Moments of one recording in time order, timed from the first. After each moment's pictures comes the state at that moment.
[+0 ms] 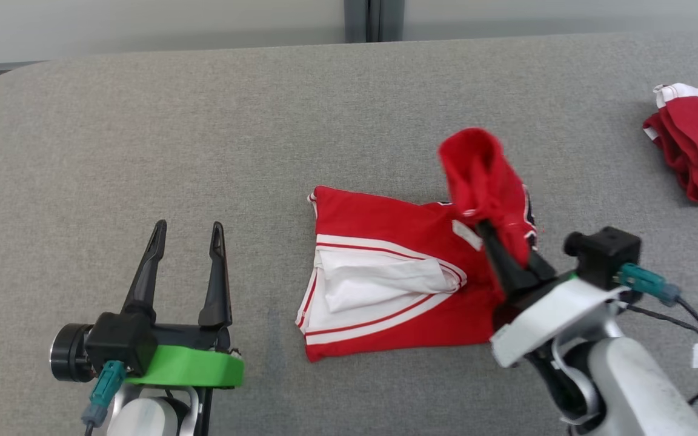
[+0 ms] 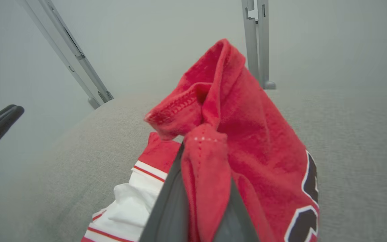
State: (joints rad) left arm -0.12 0.19 -0.30 -0.01 -0.31 0.13 -0.26; right arm -0.18 -0.20 0.29 -0.03 0.43 0.13 0.03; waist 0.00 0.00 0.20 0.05
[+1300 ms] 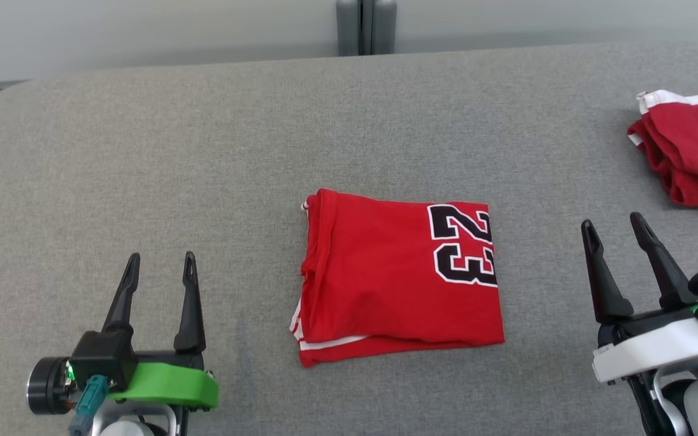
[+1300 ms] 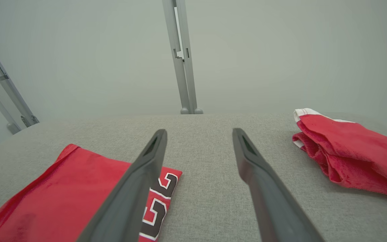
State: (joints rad) left arm -0.06 0.21 -0.24 0.05 -0.30 0.14 -0.24; right arm -0.02 -0.23 0.03 -0.08 0.32 0.13 -0.14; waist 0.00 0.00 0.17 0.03
